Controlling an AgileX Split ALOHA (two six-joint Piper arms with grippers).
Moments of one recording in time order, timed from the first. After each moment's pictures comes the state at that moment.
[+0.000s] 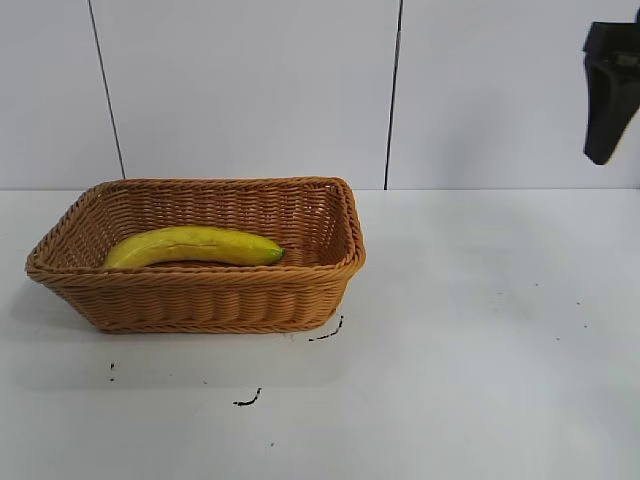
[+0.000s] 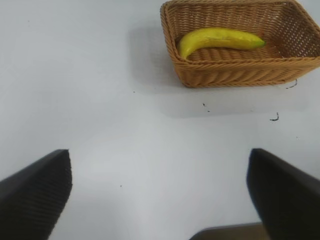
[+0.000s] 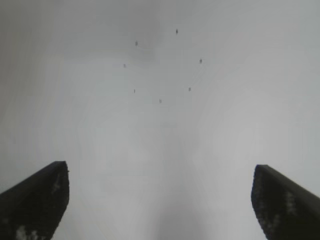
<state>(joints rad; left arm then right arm) -0.02 0.00 -0.50 -0.07 1.07 0.06 0.01 1.50 -1.24 0.06 1.21 -0.04</state>
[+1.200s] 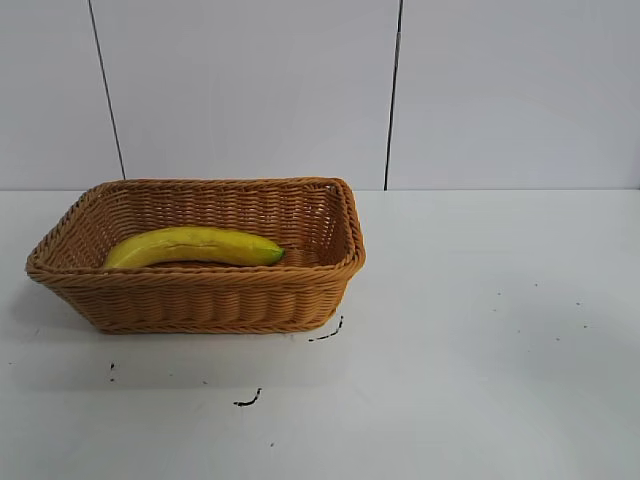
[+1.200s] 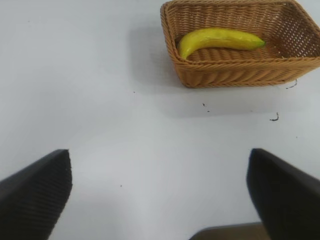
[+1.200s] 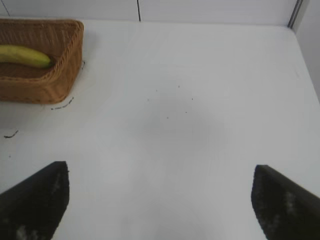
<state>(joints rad) -0.02 0.00 -0.50 -0.07 1.07 0.06 0.01 0.00 -0.51 0.07 1.04 -0.07</state>
